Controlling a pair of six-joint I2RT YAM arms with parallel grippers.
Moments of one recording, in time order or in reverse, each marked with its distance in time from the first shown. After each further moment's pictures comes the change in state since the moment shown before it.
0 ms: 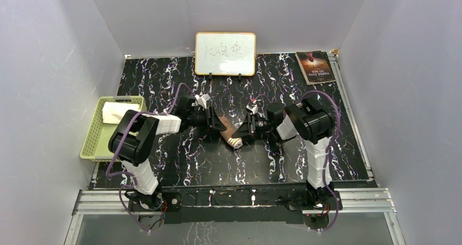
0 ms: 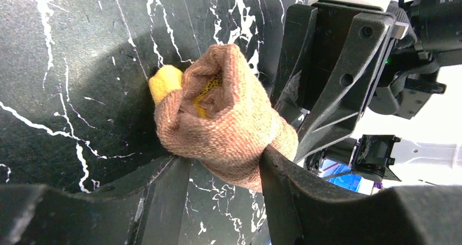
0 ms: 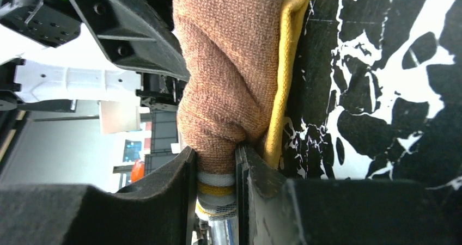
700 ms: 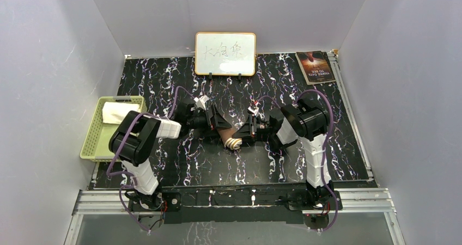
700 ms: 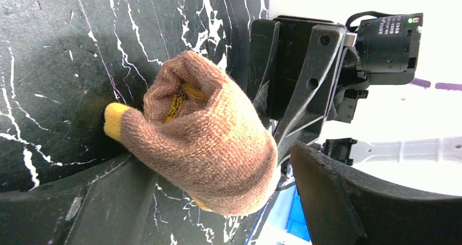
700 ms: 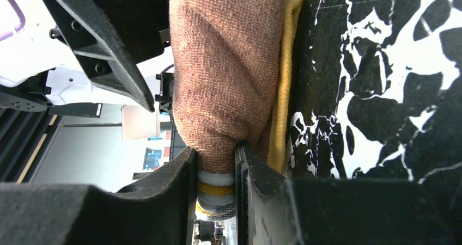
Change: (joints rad) left arm -0.015 0.000 -0.085 0.207 0.010 -0.164; right arm -0.001 0.108 -0.071 0.427 0.023 0.290
